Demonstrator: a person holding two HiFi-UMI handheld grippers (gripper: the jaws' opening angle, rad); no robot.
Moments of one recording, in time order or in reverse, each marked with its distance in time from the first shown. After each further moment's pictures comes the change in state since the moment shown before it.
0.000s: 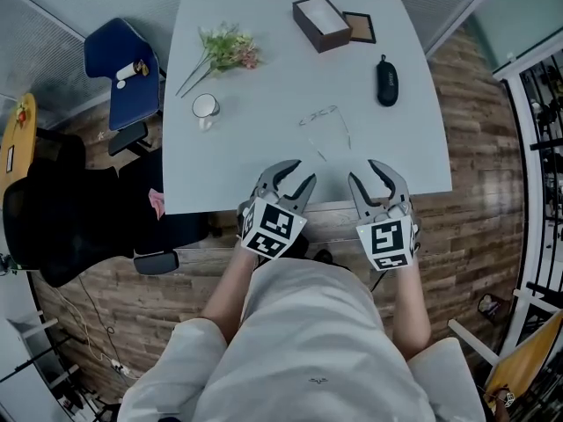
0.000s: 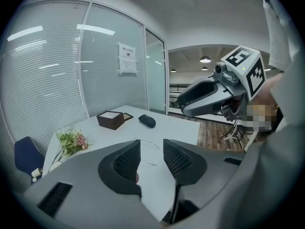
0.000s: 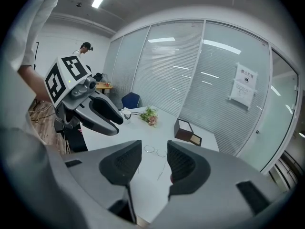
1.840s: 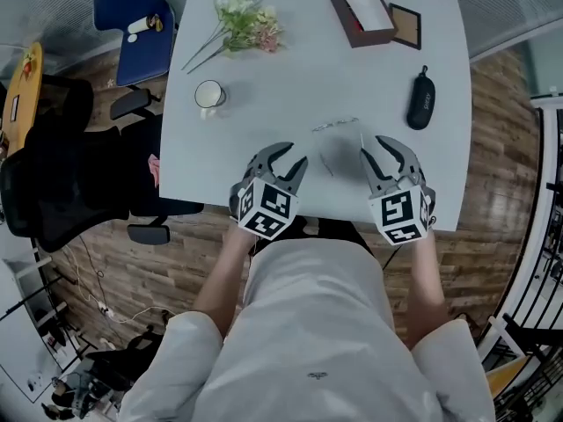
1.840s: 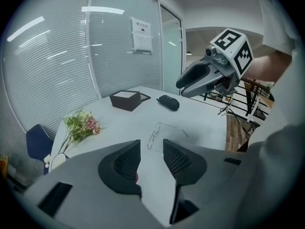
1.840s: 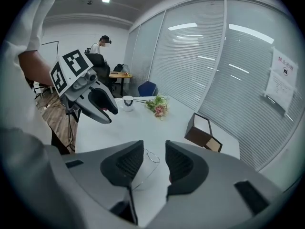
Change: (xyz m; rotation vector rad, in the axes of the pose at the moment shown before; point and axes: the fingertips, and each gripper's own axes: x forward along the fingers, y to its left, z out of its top) left arm 0.077 0.088 -0.039 -0.087 0.222 0.128; right arm 0.138 -0.065 -0.013 -0.157 0.093 0.274
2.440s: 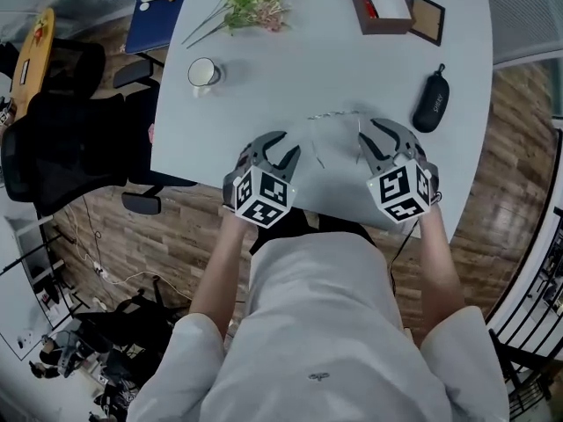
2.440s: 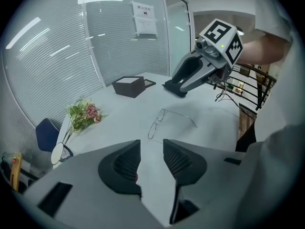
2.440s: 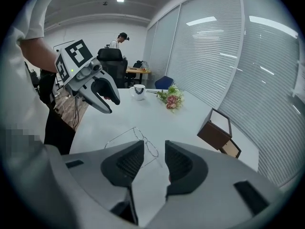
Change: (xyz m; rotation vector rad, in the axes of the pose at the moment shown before) left arm 0.036 -0.007 -0.024 -0.022 0.156 0.100; right arm 0.052 -0.018 -0.043 -0.145 0.028 0.218
